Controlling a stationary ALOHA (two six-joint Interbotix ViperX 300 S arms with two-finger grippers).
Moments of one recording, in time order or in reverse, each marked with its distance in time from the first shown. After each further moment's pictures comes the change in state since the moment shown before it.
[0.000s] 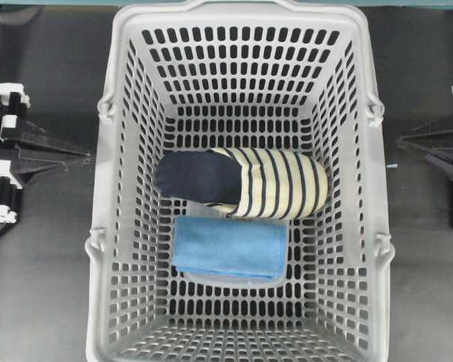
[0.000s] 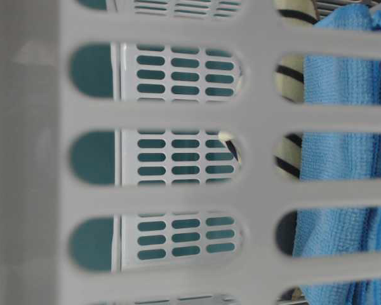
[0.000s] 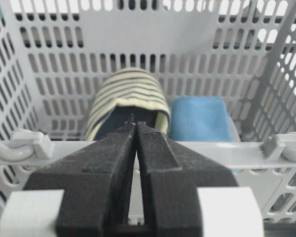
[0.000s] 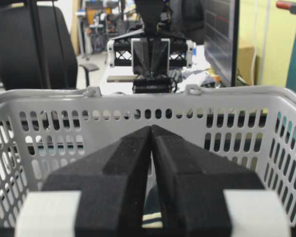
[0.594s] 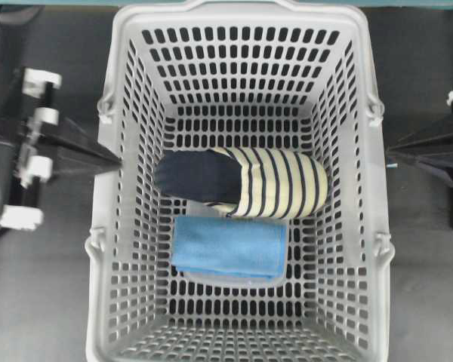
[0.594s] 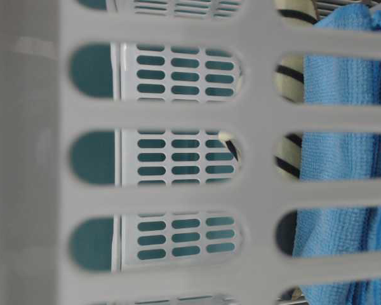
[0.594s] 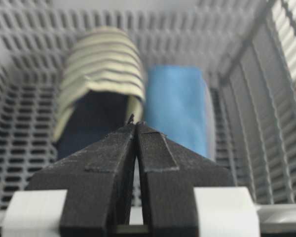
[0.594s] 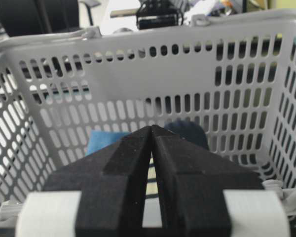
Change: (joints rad) left arm -0.083 0.298 -0.520 0.035 0.637 -0.081; right arm 0.008 -0.009 -0.055 0.015 0.279 0.084
